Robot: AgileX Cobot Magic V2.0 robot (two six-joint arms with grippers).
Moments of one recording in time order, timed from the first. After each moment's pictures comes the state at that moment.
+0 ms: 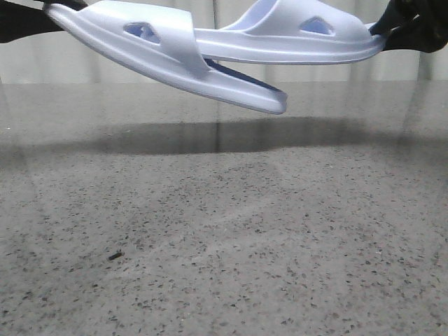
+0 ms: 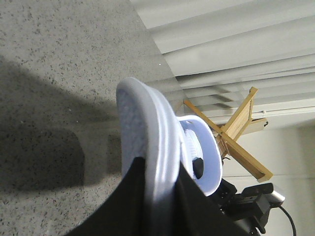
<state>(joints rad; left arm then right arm) -0.04 1.39 -0.77 -1.77 0.95 0.79 0.37 1.25 -0.73 0.83 -0.09 0.07</state>
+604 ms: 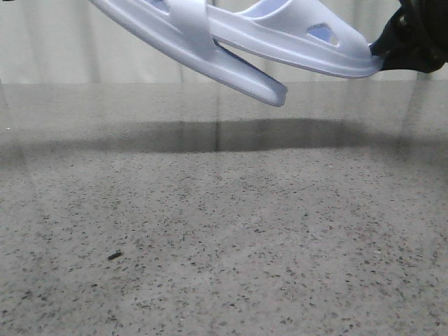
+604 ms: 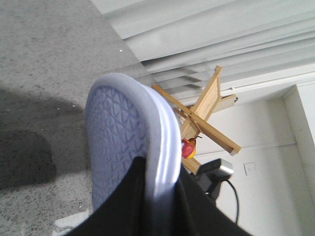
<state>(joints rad) -0.04 1.39 -0.84 -1.77 1.07 0.79 0.37 1.29 -0.71 0.79 -0.10 0.07</state>
